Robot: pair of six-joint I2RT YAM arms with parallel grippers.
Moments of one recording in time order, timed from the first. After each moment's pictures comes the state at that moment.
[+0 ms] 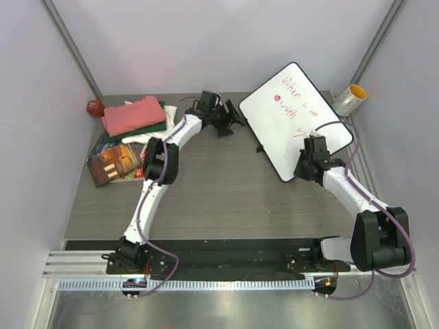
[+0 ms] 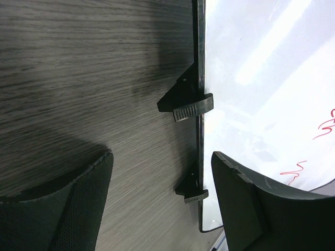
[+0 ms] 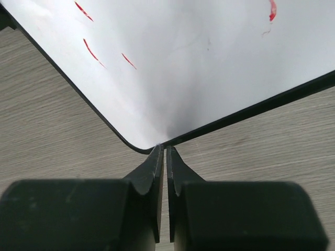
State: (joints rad) left arm -0.42 2.65 2.33 -0.39 0.48 -0.92; right arm 0.13 1.28 0.78 -0.43 0.12 0.43
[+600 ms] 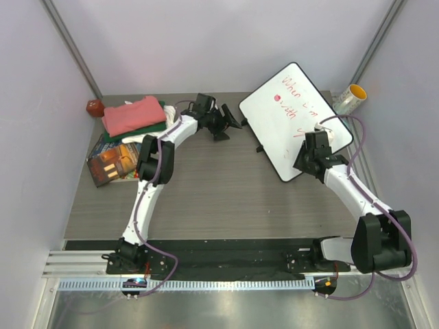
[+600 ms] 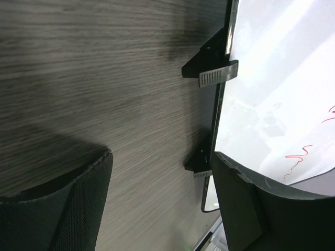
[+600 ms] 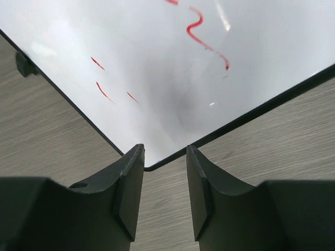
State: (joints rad) left arm -0.40 2.55 2.16 -0.37 0.51 -0.92; right arm 0.14 1.28 0.84 -0.43 0.21 0.45
